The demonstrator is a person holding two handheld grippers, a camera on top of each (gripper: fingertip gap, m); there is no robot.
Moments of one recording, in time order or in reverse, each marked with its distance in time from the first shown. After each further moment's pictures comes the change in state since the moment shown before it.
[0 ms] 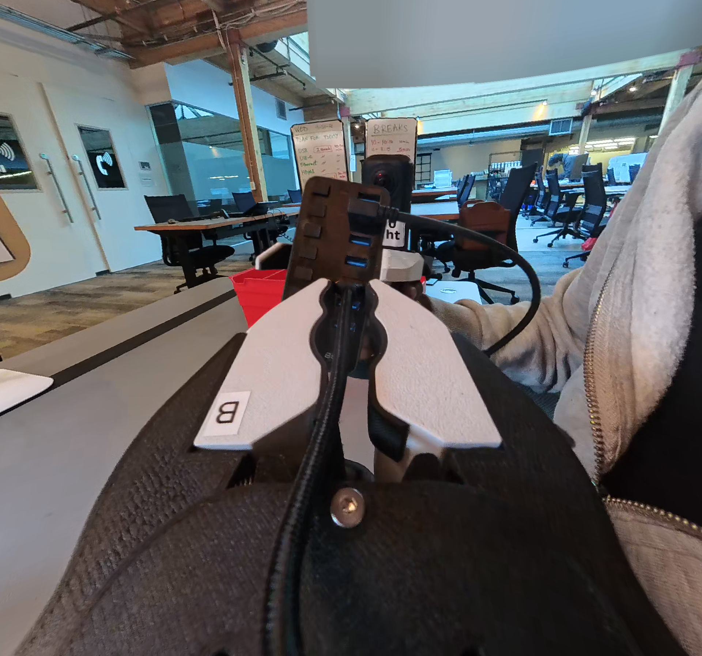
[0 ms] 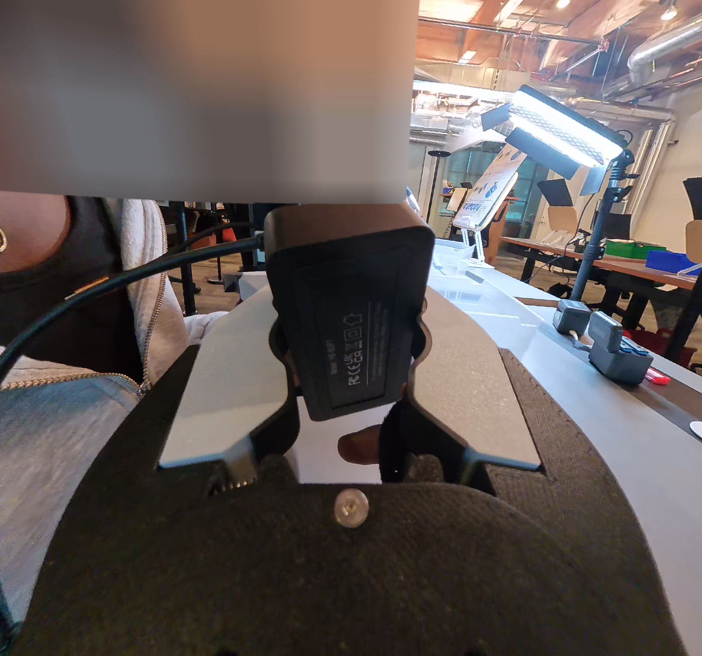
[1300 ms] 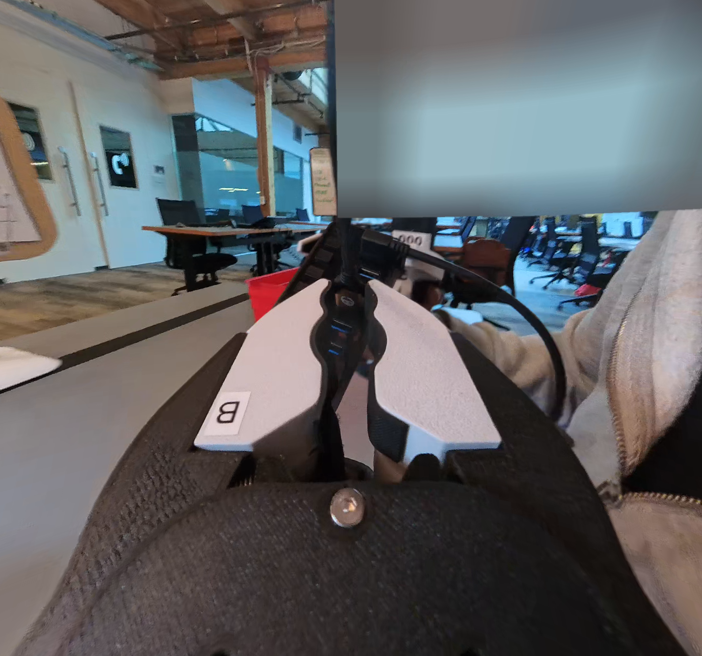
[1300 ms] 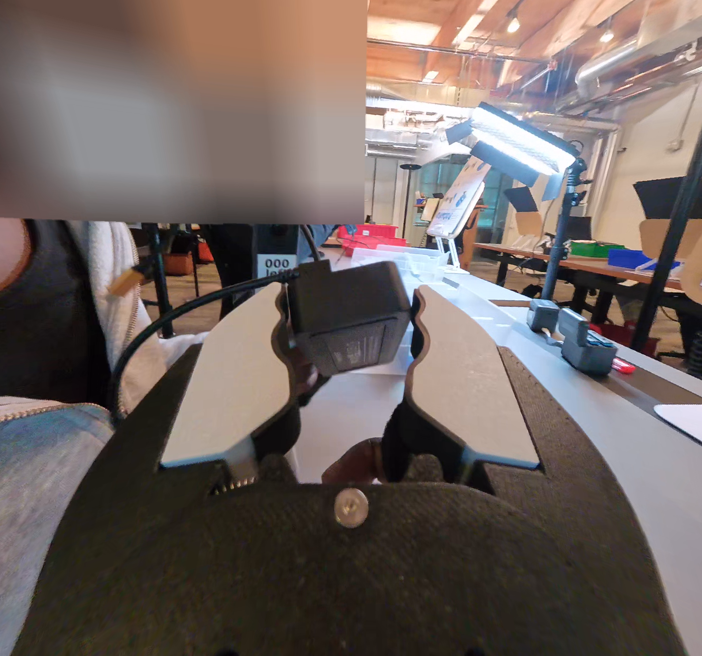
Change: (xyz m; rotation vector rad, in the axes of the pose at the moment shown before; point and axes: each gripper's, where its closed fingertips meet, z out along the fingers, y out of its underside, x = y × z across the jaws) left arm -0.026 -0.004 -0.013 0.075 -0.044 -0.095; right arm 0.014 -0.008 -0.004 0.041 0.083 0.019
